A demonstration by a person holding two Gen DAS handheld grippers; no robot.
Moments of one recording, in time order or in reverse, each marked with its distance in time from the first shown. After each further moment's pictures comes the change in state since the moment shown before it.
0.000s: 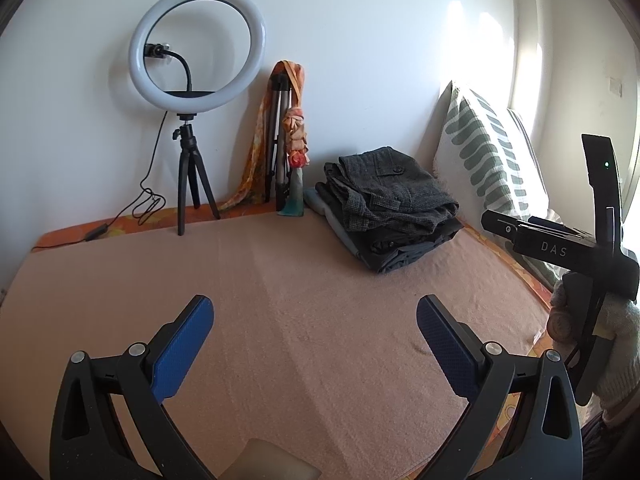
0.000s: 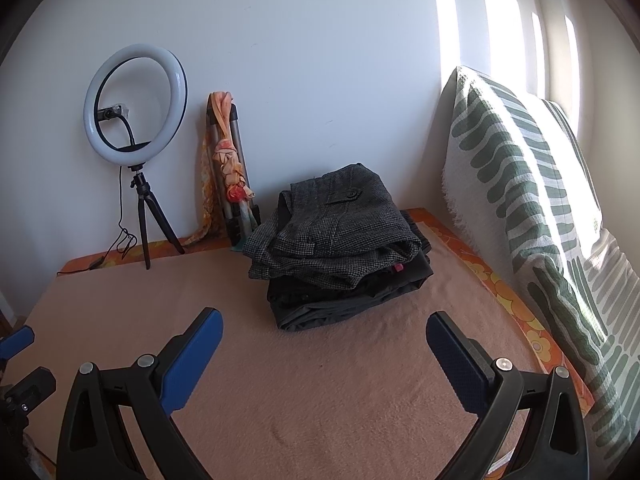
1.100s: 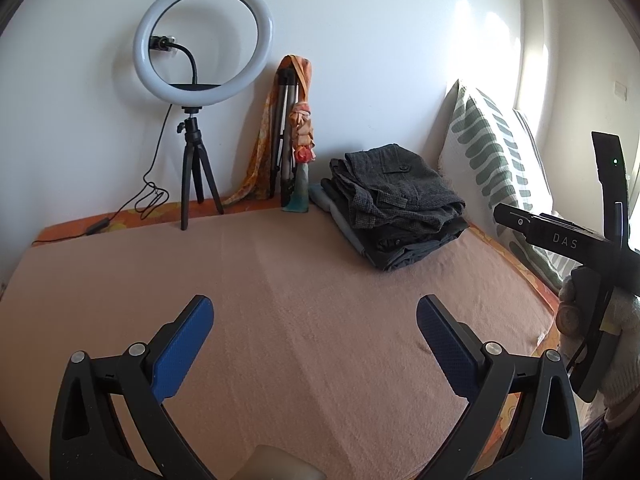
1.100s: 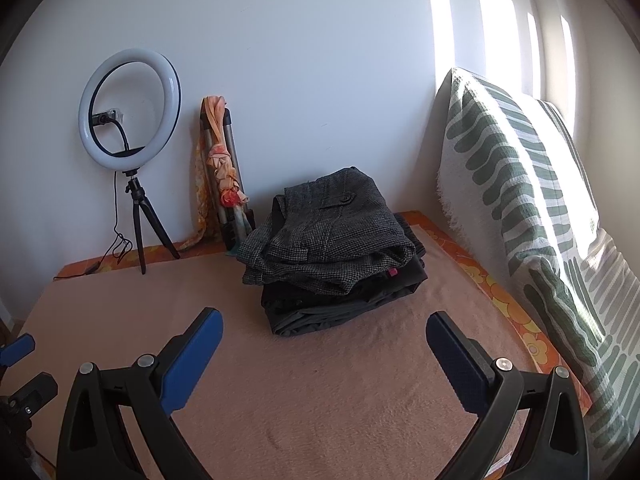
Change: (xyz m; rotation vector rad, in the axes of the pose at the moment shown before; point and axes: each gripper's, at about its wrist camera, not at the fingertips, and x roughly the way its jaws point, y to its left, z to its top) left arm 0.006 0.000 -0.002 -0.020 0.008 0.016; right arm 0.003 -0.005 0.005 0.002 -0.008 -0.009
